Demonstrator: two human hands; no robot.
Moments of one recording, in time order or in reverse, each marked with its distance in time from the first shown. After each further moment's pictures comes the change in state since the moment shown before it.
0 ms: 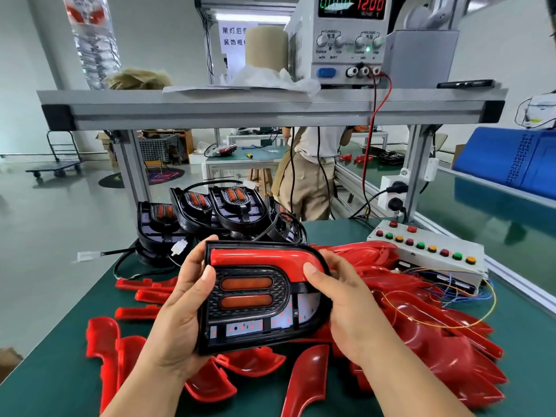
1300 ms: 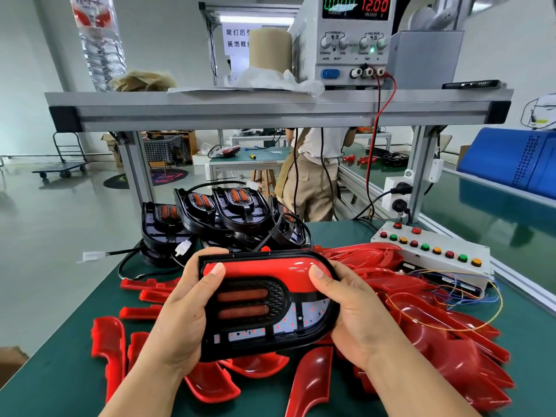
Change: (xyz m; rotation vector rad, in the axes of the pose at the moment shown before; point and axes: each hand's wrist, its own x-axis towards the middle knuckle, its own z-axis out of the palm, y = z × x) left_hand 0.001 0.010 0.006 0.255 0.083 -0.037; right_hand -0.011 -0.012 0.005 0.138 -0.124 0.050
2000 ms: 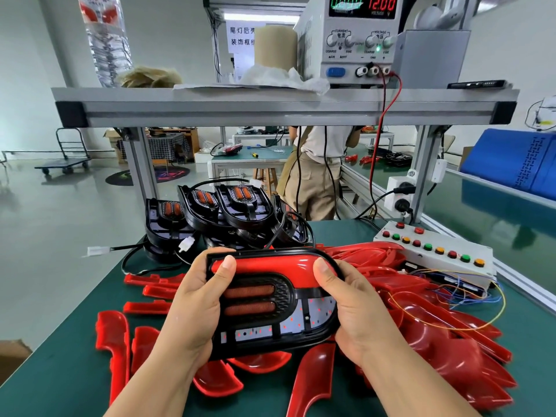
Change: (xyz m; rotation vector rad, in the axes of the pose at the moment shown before) left_hand 0.002 -0.001 0.013 0.011 0.104 -0.016; right_hand 0.005 0.010 0.002 -0.018 0.088 -0.105
